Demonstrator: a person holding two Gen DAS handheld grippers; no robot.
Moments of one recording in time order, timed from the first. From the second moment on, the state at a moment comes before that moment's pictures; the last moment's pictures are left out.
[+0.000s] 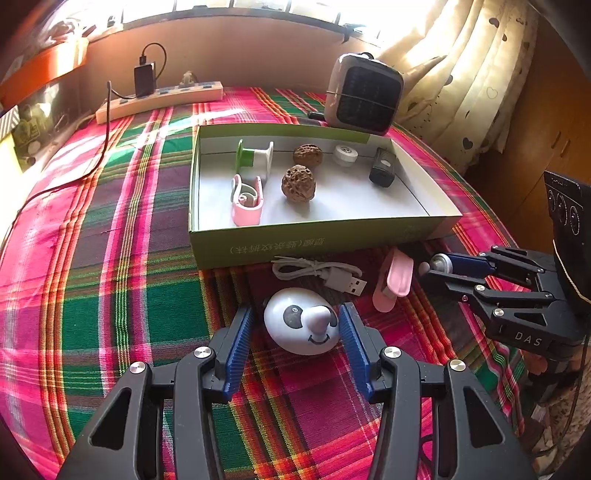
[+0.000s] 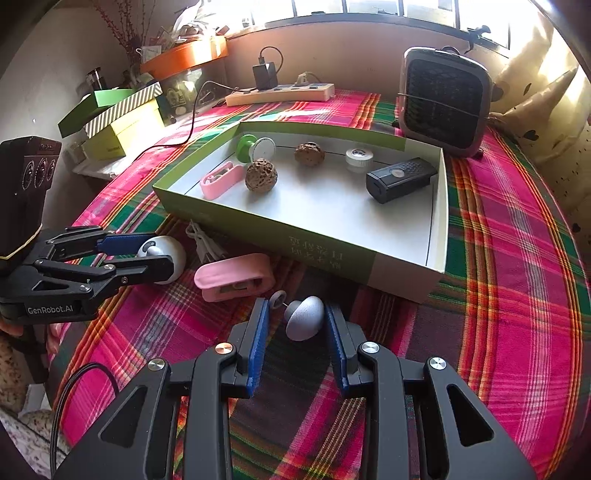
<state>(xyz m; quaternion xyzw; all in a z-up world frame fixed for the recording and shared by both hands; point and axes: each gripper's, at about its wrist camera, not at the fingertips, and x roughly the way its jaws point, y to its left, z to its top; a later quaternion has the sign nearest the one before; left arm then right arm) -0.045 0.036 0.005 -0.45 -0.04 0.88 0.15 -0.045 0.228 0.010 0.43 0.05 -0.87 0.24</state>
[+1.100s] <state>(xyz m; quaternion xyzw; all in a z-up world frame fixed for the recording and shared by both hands) -0.041 0.034 0.003 -0.44 -0.03 0.89 0.14 -0.043 0.235 0.009 0.43 0.05 -0.87 0.23</state>
